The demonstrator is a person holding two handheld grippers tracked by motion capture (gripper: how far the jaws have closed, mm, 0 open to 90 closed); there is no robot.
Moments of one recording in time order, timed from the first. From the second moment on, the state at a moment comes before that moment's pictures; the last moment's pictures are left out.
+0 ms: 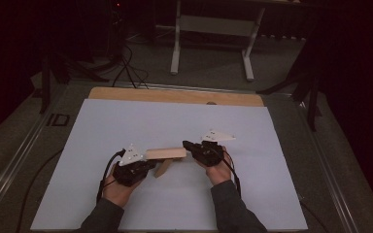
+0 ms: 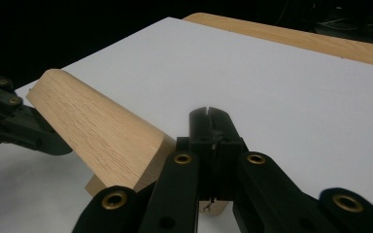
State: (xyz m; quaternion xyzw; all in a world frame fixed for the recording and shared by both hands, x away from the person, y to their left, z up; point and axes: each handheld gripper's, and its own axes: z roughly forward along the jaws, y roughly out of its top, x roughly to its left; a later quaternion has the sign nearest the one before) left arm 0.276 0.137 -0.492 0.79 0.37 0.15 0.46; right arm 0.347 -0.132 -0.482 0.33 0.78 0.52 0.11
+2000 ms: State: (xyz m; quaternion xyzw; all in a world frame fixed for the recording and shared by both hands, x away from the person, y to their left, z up) left arm 0.290 0.128 -0.494 0.79 0.38 0.13 0.47; right arm 0.329 -0.121 -0.476 0.26 0.82 0.51 0.08
